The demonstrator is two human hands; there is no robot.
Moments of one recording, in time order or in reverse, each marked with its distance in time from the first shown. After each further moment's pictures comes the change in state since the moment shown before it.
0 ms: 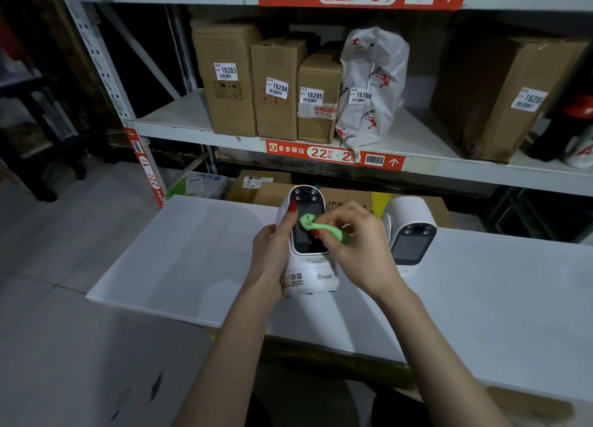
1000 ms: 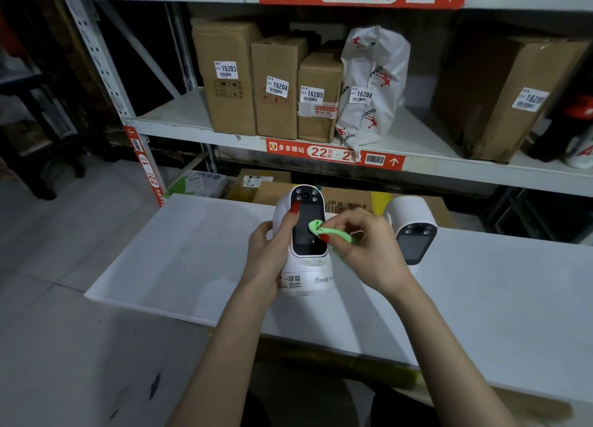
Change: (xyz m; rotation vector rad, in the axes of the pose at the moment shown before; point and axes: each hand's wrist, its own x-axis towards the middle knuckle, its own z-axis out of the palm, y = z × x) left_hand -0.005 0.004 -0.003 0.035 0.057 0.024; right_hand -0.001 0.012 -0.010 0.035 -0.068 0.088
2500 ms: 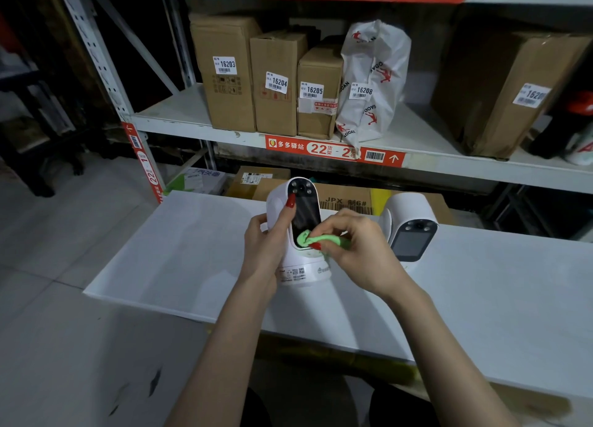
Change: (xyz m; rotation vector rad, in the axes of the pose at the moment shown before) left_hand -0.002 0.003 0.000 -0.074 0.035 -0.003; right_hand -0.003 -0.008 0.002 -0.071 -0.154 -0.059
